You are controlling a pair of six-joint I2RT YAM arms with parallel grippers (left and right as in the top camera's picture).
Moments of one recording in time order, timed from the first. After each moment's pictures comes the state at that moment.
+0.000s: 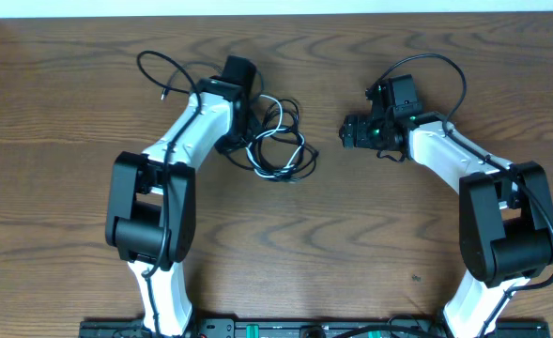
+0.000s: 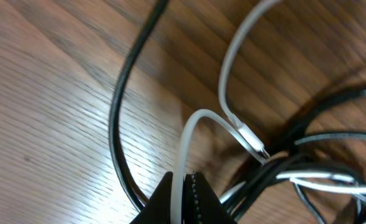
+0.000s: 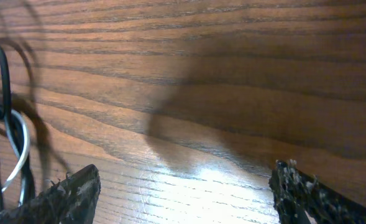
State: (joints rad) left arm -0.27 2.04 1.49 -0.85 -0.03 -0.80; right arm 0.24 1.93 1.17 -0.31 -0.22 0.33
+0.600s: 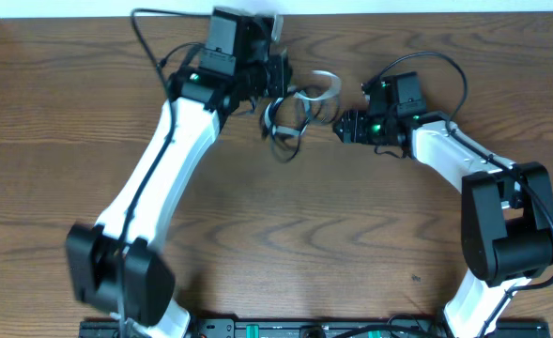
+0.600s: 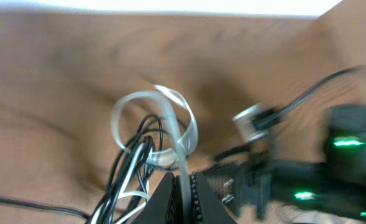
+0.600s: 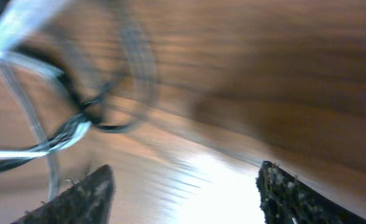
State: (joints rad) left arm -0.33 1.75 1.60 -0.57 0.36 -0.28; right arm 0.22 1.93 1.17 -0.23 -0.42 0.35
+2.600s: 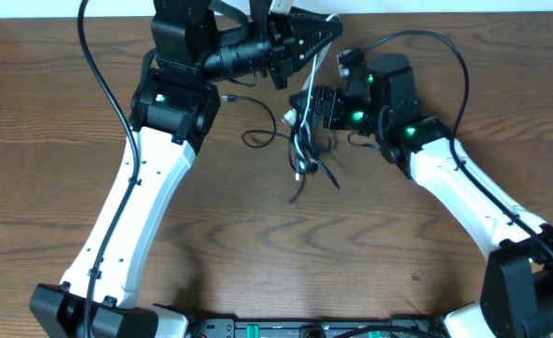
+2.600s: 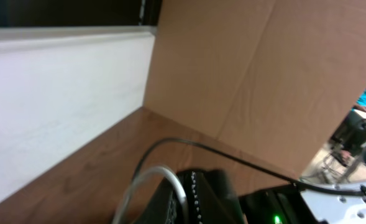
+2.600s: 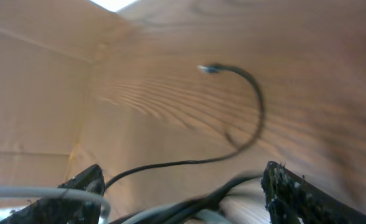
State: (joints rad) left arm -0.32 1.57 1.60 -0.06 0.95 -0.24; right arm 0.38 1.67 1.17 -0.11 -0.54 0.64
